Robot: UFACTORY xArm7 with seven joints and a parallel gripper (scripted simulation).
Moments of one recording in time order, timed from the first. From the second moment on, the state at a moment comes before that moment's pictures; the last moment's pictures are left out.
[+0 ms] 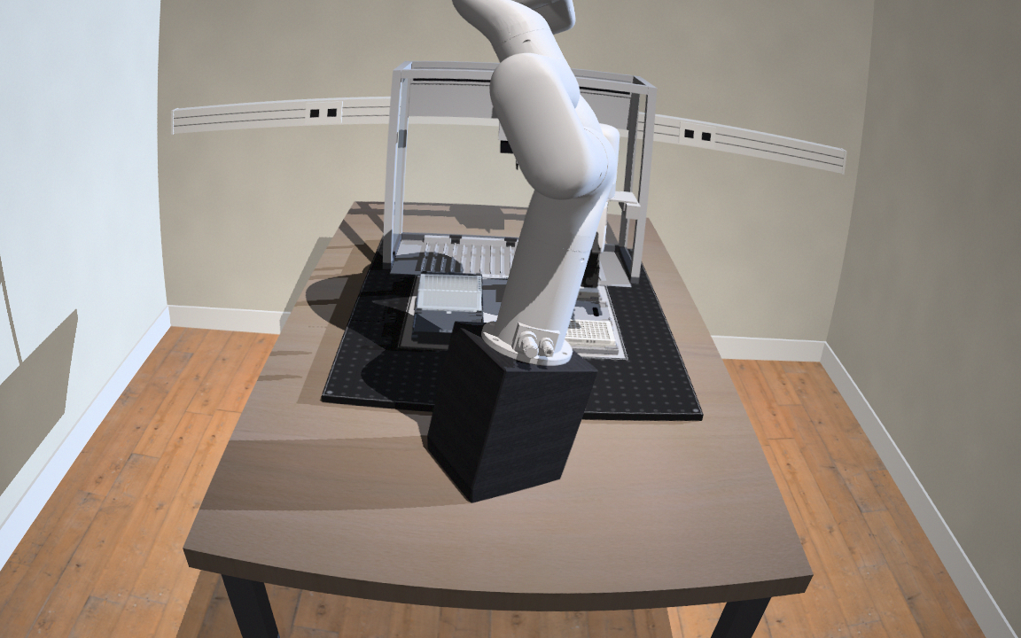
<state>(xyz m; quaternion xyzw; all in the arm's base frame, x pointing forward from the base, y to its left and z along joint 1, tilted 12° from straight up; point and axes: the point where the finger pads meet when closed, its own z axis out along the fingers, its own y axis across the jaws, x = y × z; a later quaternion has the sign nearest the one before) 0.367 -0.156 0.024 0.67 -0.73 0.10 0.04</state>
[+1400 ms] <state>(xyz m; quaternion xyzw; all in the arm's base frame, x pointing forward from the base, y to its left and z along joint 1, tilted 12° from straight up) 0.370 -0.166 -0.021 0.67 -0.73 0.10 0.04</state>
